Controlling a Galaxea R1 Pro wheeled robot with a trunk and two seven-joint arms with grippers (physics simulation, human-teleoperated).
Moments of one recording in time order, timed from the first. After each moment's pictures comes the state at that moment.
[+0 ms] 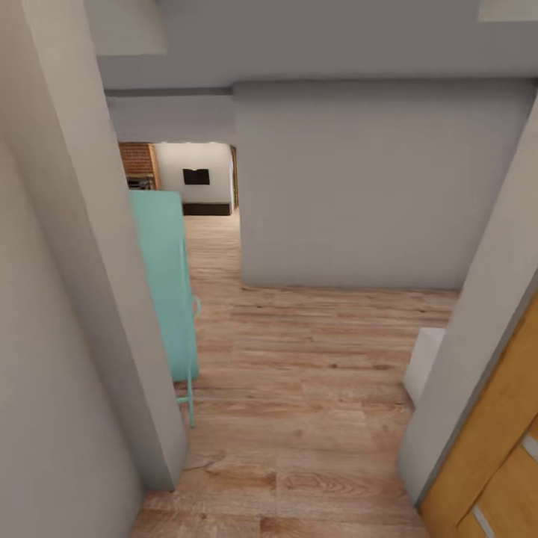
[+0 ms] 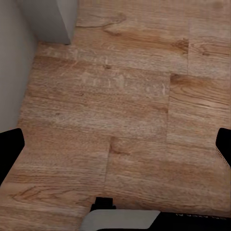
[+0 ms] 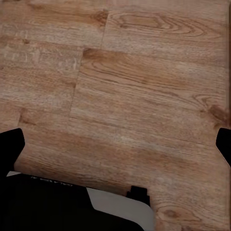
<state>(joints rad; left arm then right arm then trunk) -0.26 0.01 0.02 0.07 0.08 -0.55 -0.02 -0.39 -0.09 -0.10 0.04 0.15 -0.26 0.27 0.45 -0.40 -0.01</state>
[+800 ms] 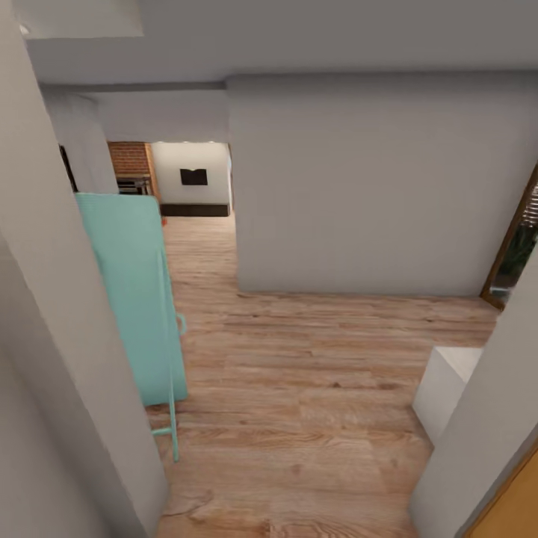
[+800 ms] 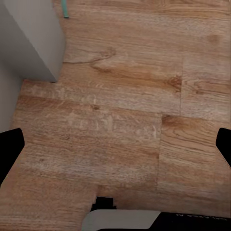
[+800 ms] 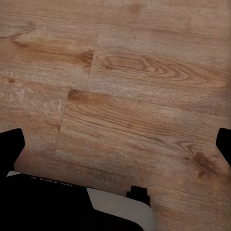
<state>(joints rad) -0.26 0.01 0.02 0.07 0.08 -0.55 -0.02 -0.39 -0.09 -0.10 0.04 0.15 -0.26 0.27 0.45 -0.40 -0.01</state>
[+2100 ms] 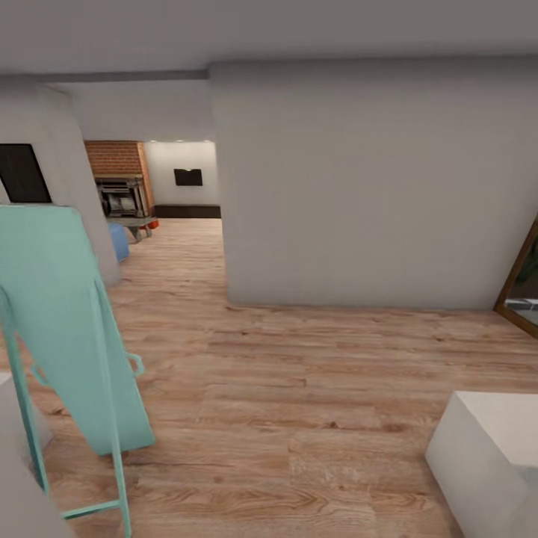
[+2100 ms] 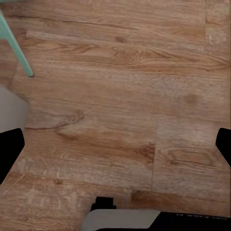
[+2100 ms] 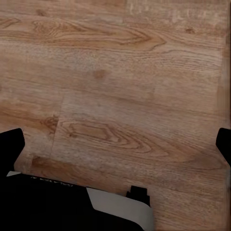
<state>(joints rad) -0.26 0.01 0.02 0.07 0.08 -0.55 -0.02 -0.39 -0.09 -0.10 0.04 0.15 -0.26 0.27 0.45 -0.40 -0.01</state>
